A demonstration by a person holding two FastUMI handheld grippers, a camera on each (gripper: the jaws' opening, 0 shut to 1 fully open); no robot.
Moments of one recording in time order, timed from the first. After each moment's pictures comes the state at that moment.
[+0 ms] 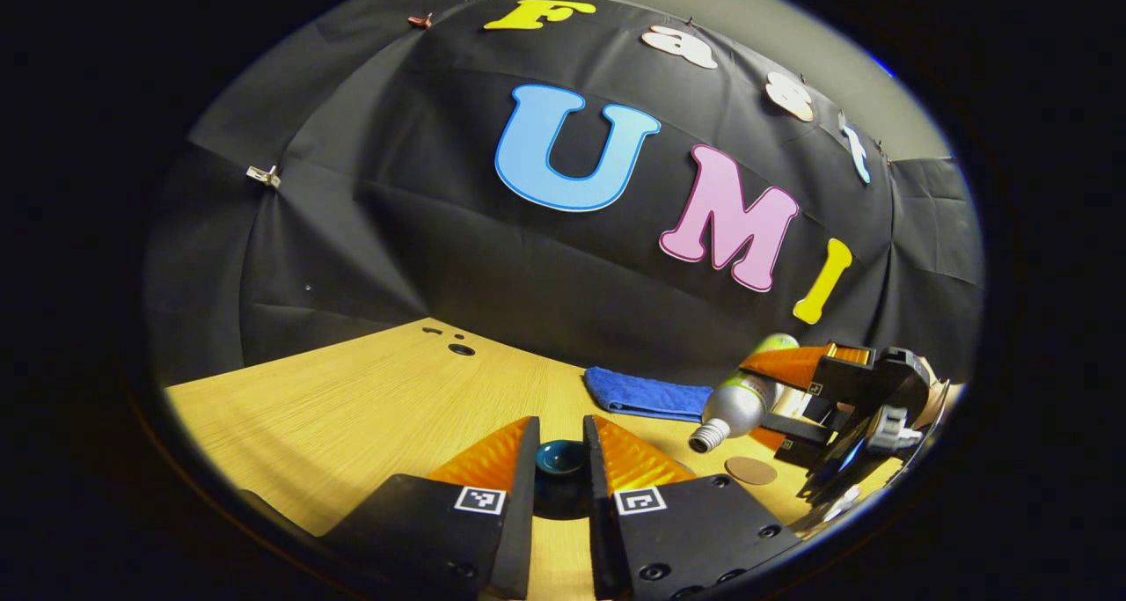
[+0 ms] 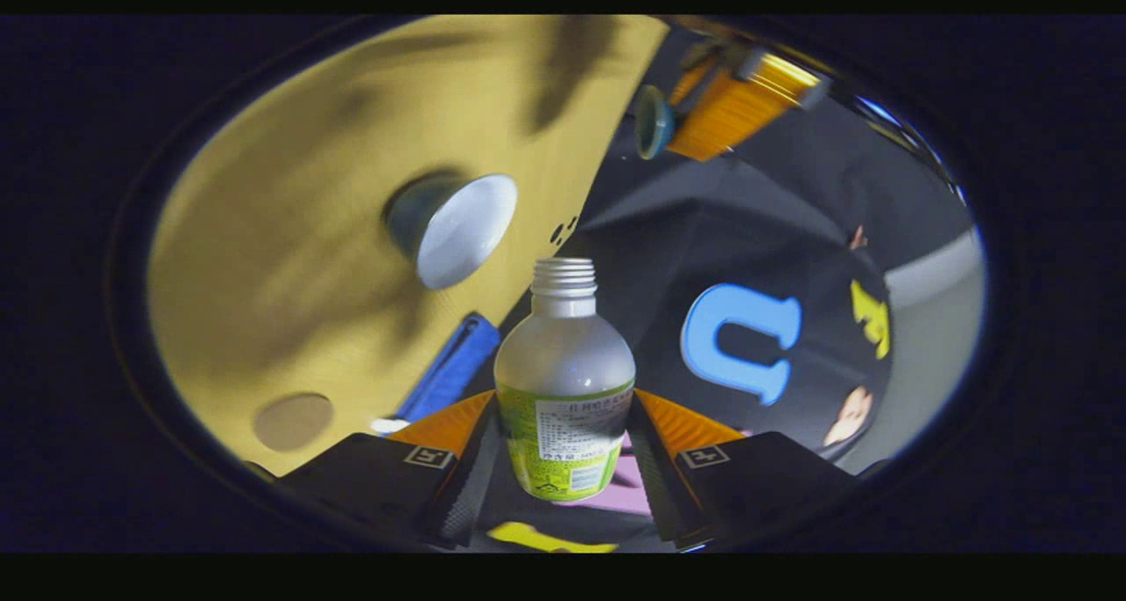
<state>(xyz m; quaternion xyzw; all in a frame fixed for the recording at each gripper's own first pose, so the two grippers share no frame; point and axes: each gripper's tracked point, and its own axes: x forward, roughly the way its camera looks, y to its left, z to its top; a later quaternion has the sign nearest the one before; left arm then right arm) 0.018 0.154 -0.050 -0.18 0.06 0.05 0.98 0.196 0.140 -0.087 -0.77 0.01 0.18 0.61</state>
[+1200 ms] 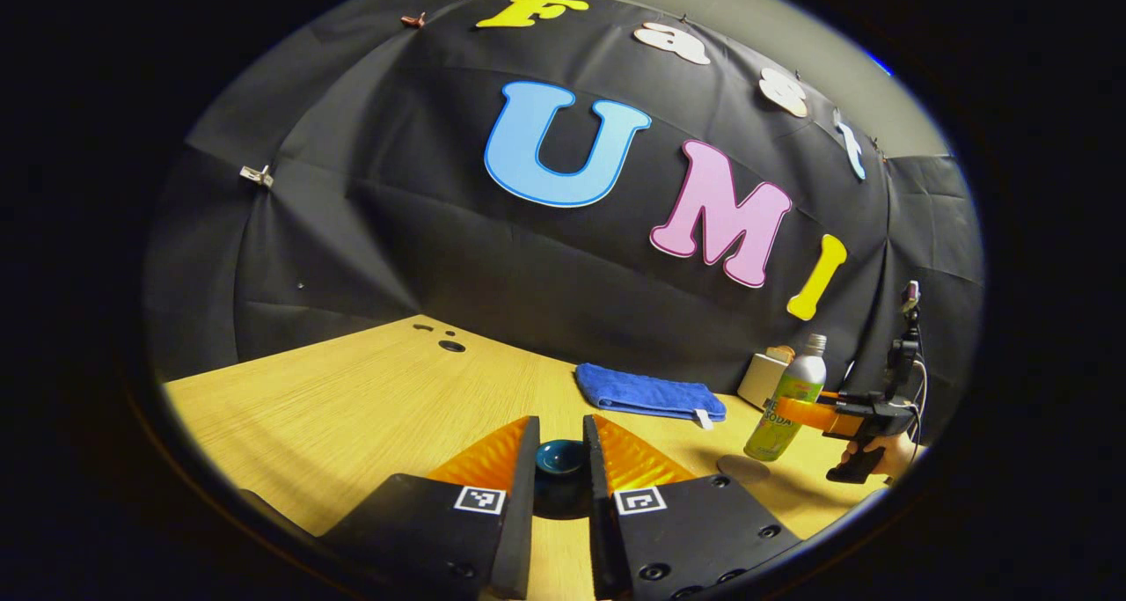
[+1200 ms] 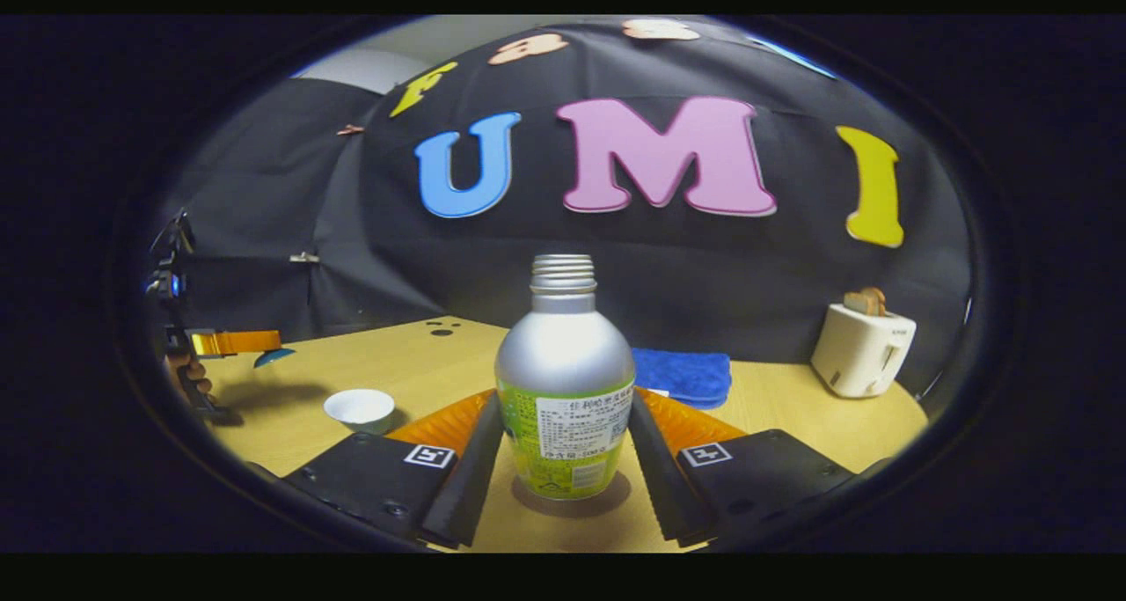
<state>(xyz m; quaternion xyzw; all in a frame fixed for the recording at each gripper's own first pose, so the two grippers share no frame) 0.021 0.136 -0.048 -0.18 0.06 0.04 0.98 0.178 0.009 -0.086 0.03 0.13 0.08 0.99</state>
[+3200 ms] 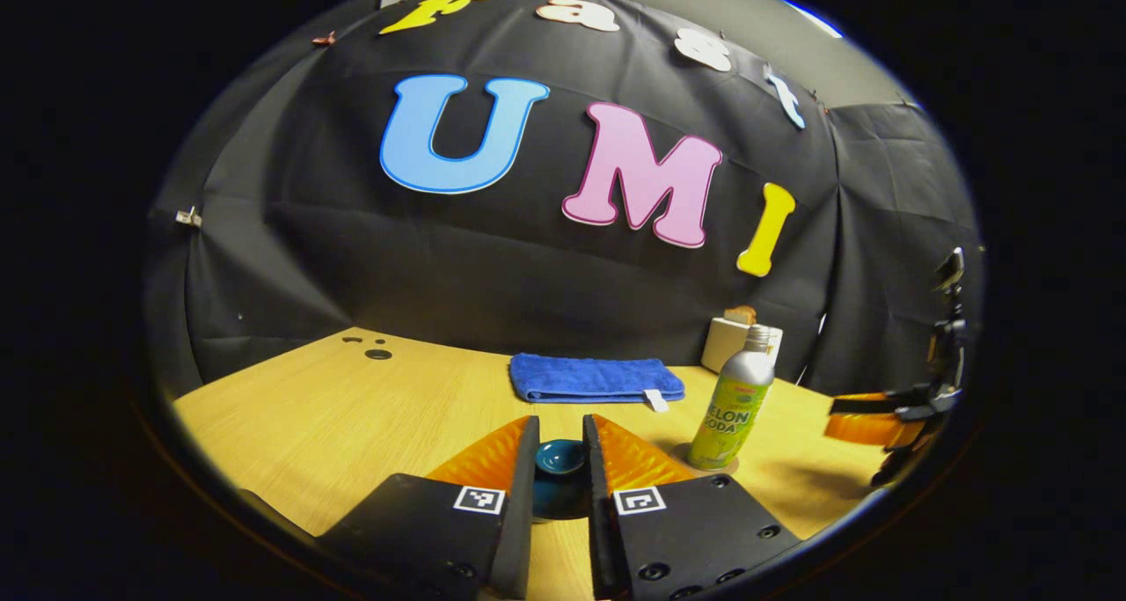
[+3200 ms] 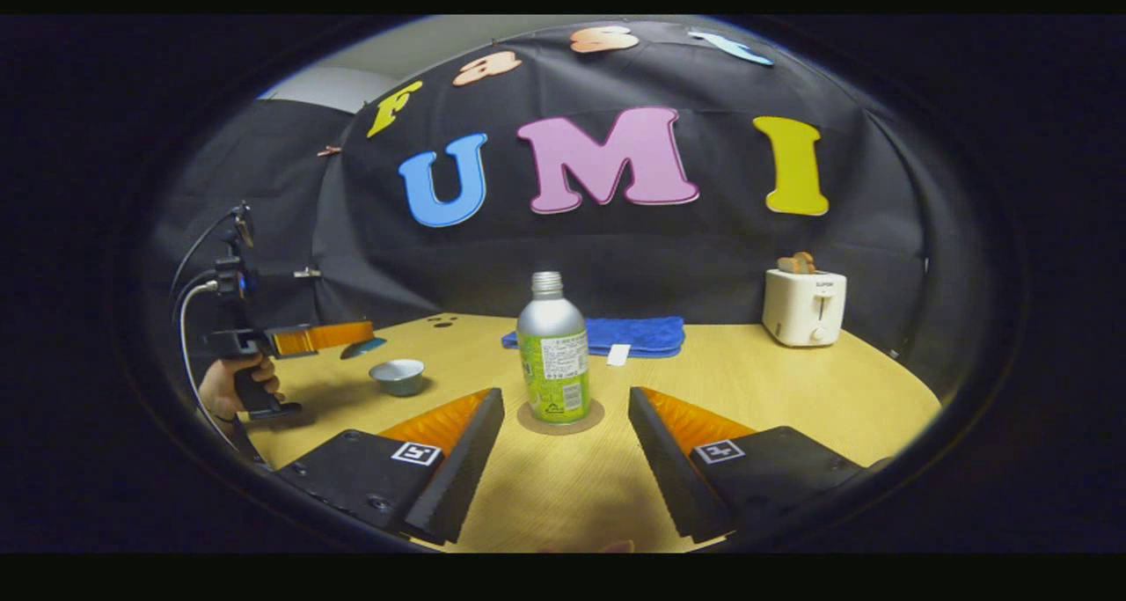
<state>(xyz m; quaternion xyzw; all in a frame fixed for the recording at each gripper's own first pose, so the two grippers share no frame) 0.089 0.043 -0.048 -0.08 0.09 -0.01 0.99 0.038 -0.028 -0.058 0.06 0.12 0.03 0.99</state>
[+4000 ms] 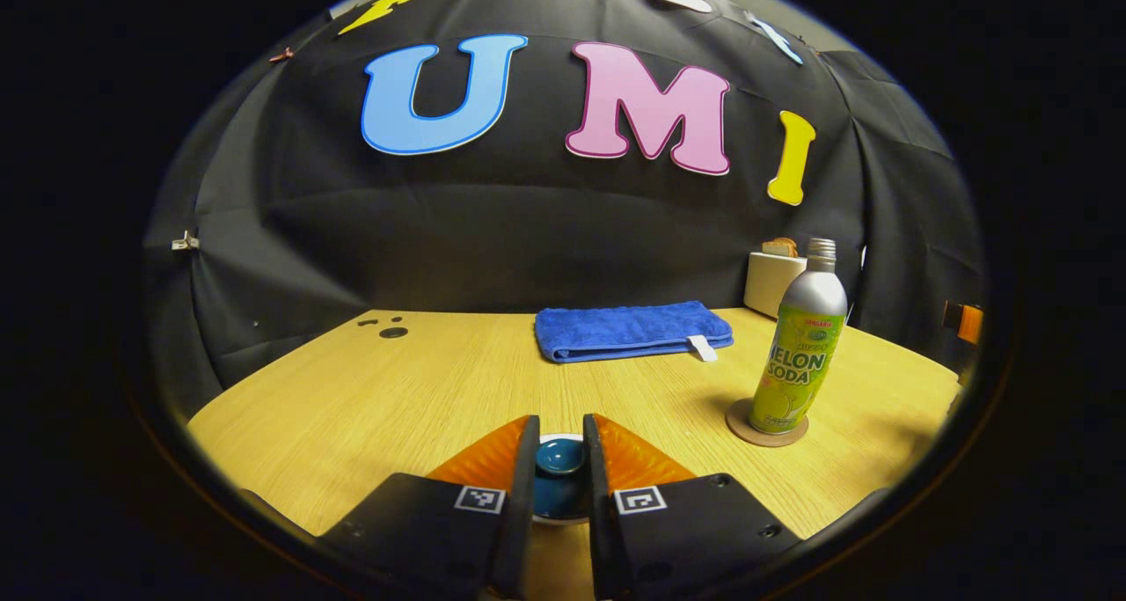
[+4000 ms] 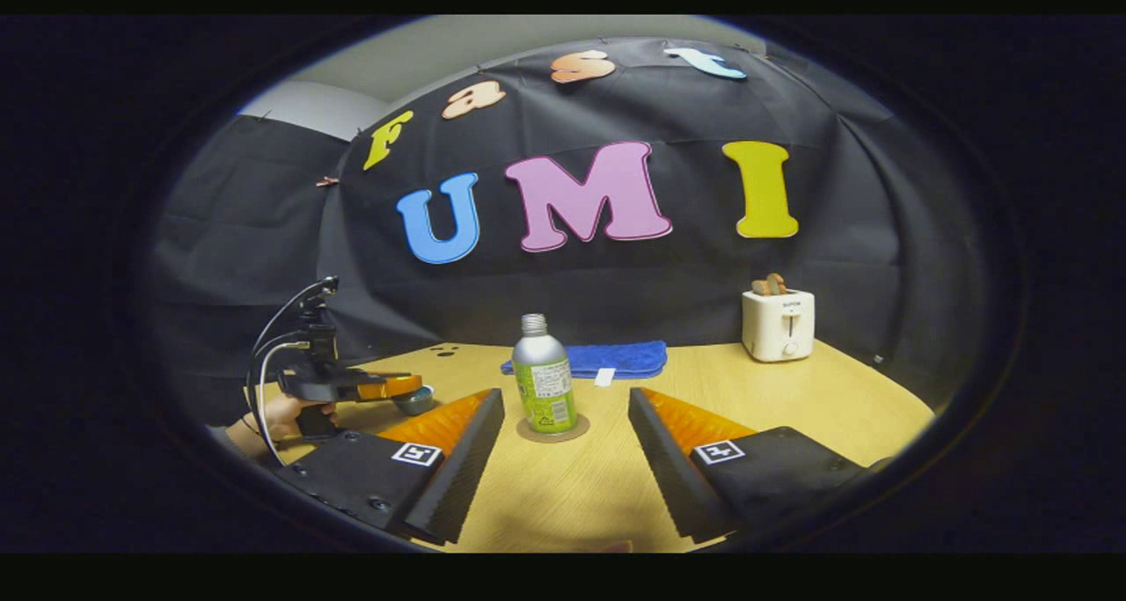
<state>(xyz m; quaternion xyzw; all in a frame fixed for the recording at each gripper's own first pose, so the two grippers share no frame) 0.119 0.039 -0.099 -0.03 0.16 0.01 0.99 0.005 -0.045 -0.019 0.08 0.08 0.03 0.99</state>
